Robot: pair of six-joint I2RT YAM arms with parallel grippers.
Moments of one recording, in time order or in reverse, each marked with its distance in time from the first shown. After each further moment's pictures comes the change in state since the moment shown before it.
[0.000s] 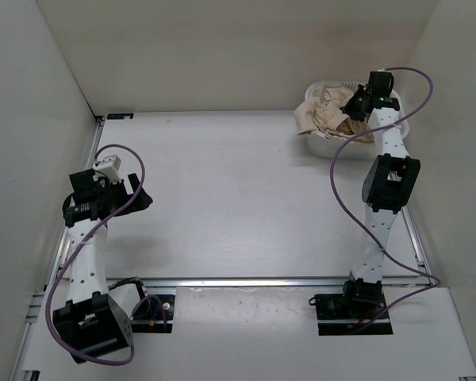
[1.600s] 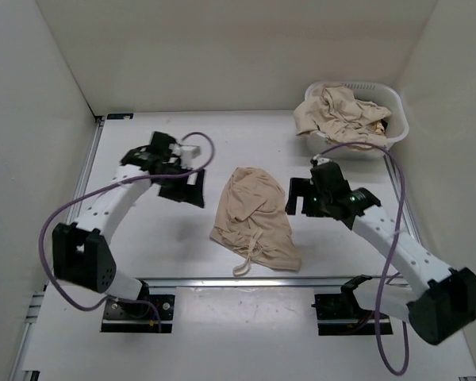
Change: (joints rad) left arm -0.545 0.410 0.388 -0.303 -0.098 -0.004; right arm 0.616 -1.173 -1.313 -0.124 0.227 -0.043
